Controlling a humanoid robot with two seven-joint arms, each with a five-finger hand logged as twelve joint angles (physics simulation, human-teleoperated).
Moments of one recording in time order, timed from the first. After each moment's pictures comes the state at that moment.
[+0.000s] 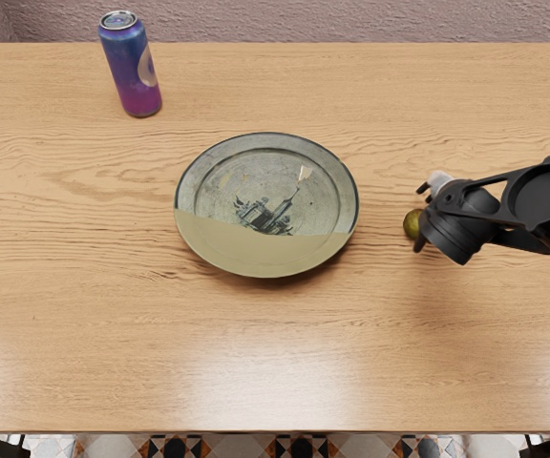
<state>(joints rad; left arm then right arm) -0.05 0.00 0.01 -0.22 0.06 0.14 0.17 1.53 -0.33 -0.59 1.28 -0.15 -0.61 -0.61</state>
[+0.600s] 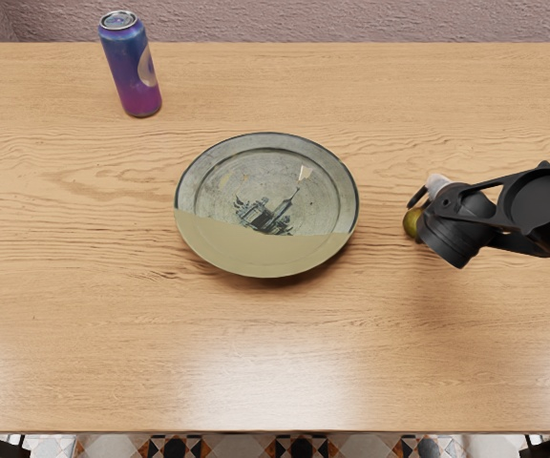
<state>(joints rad) -0.05 0.00 0.01 -0.22 0.06 0.14 0.17 1.52 -0.32 -0.59 1.28 -0.16 -0.61 -0.61</state>
